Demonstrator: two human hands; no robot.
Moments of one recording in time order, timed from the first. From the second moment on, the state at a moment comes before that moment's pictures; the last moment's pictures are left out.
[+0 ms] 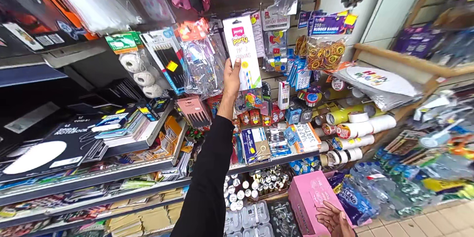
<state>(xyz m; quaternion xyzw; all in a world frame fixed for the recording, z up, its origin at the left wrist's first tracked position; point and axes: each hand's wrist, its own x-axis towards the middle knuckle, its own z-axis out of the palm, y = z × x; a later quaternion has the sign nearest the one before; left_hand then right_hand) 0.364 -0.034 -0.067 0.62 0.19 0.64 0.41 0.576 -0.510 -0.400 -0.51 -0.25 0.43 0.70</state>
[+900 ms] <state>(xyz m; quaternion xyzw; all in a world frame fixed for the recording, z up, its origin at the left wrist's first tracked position) 0.378 0.038 -0.104 0.60 0.42 0.62 0.27 0.570 -0.508 -0.412 -0.50 -0.27 0.44 0.70</state>
